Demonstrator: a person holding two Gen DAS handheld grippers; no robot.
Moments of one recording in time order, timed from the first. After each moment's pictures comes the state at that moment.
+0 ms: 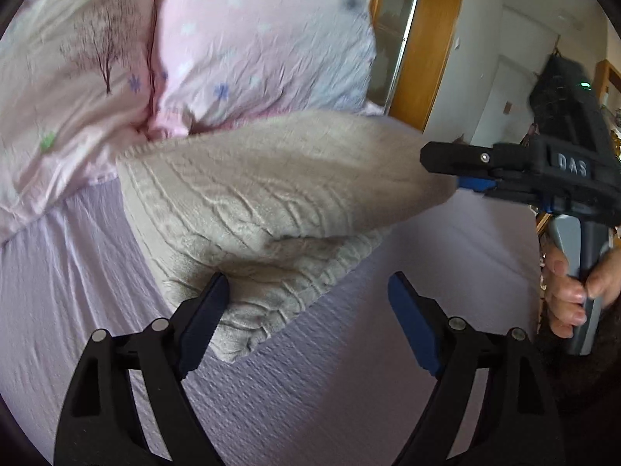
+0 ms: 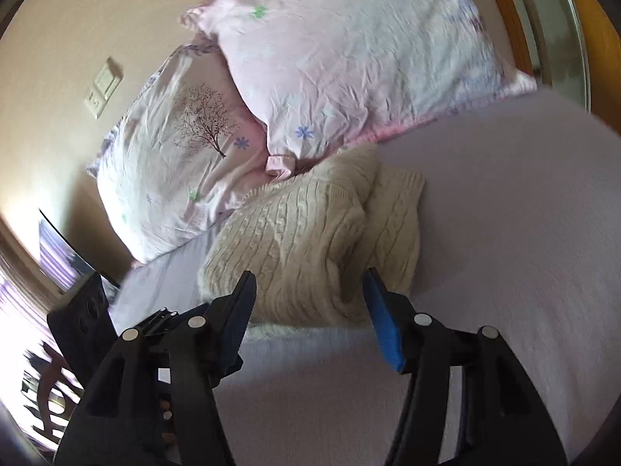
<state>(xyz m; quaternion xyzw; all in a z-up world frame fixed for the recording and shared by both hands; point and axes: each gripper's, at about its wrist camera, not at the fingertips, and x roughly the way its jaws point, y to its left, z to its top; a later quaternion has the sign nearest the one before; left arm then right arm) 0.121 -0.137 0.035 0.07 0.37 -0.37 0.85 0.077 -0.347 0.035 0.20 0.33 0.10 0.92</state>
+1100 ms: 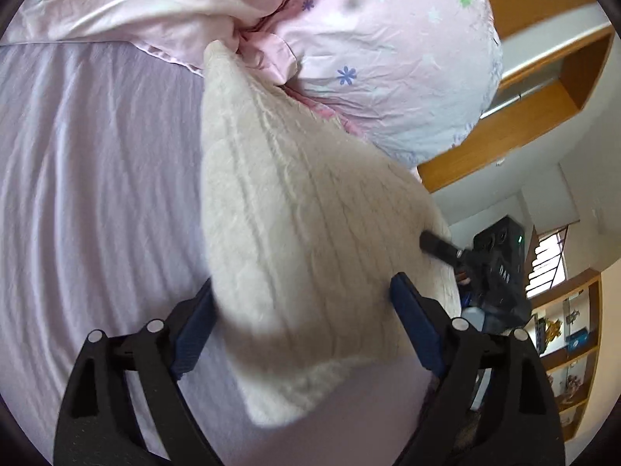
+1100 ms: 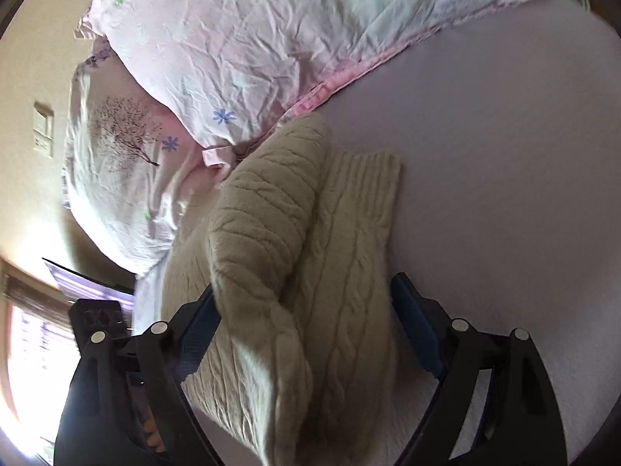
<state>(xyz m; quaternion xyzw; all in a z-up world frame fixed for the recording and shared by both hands) 0.216 -0.082 0.011 -0.24 0.51 -0.32 0.76 0.185 -0.413 -0.021 0.36 0.43 0.16 0.81</state>
